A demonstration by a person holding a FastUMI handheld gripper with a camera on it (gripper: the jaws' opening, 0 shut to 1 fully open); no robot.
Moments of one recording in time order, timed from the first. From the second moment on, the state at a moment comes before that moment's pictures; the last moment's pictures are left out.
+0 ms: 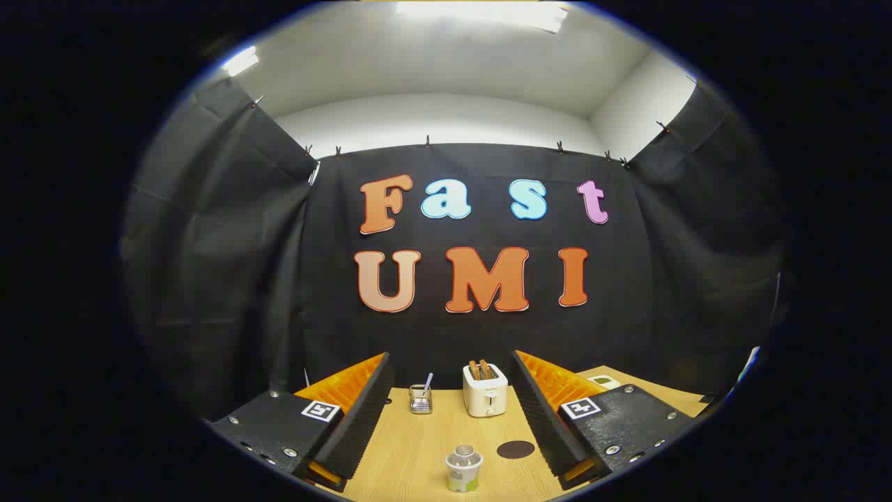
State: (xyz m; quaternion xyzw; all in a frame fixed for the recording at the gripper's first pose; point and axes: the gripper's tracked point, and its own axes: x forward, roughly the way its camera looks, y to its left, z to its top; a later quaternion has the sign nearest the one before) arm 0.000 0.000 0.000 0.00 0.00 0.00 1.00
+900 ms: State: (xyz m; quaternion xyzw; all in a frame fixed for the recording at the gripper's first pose) arm 0.010 0.007 -0.019 0.00 0.02 0.01 1.00
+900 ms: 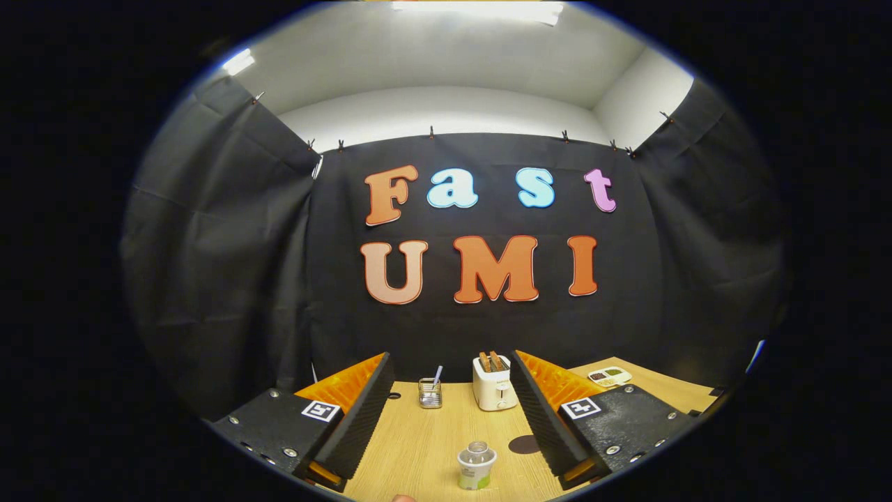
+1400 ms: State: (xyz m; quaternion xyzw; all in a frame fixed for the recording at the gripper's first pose) arm 0.018 -0.018 -0.067 0.02 0.06 -0.02 1.00
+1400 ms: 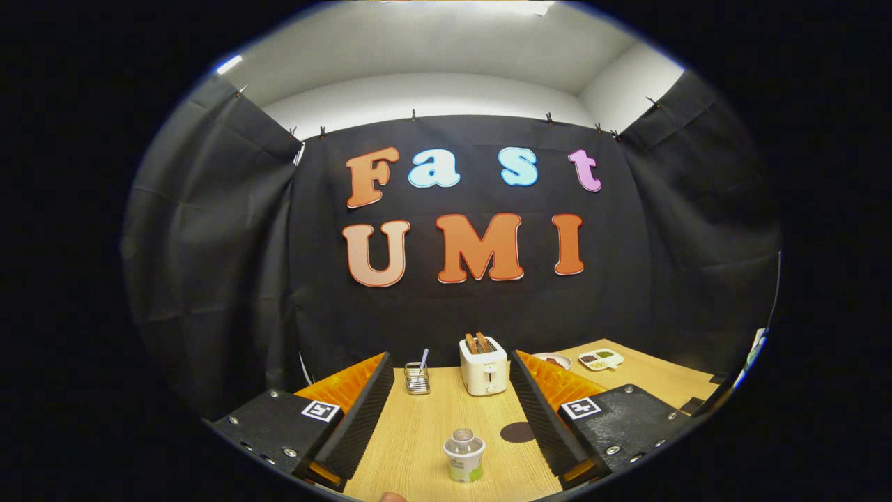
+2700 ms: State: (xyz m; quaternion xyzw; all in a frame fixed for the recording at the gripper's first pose) arm 0.028 -0.035 -0.295 -0.01 0.24 -0.05 0.97
